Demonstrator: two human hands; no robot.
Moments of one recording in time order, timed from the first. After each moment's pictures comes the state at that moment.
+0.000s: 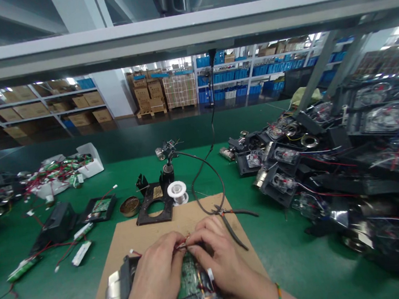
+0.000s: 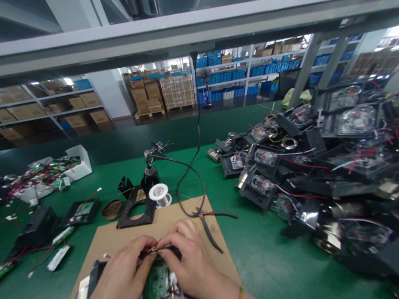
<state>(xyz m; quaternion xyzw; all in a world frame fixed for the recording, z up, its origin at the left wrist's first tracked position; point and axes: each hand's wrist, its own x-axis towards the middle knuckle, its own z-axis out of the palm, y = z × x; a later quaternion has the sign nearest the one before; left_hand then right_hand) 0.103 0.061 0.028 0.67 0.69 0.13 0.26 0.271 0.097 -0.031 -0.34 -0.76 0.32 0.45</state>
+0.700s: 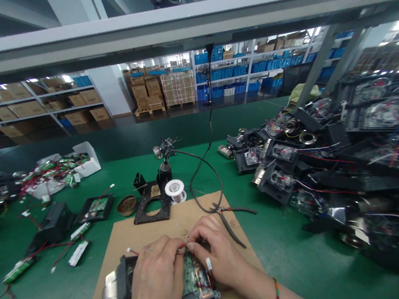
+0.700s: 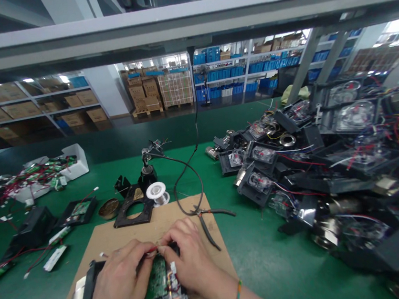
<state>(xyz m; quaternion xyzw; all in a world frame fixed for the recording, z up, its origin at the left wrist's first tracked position) 0.105 0.049 0.005 0.69 0.69 0.16 0.13 0.275 0.102 -0.032 -0.40 -0.77 0.33 0.37</state>
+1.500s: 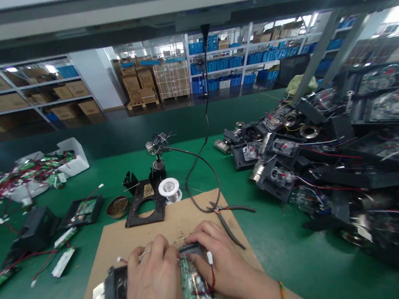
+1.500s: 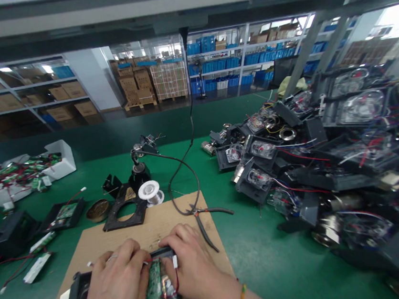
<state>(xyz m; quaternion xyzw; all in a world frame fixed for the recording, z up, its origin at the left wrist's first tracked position) 0.109 0.055 -0.003 0.74 0.67 -0.01 -0.02 0.282 0.096 -0.047 -0.41 -0.78 0.35 0.31</state>
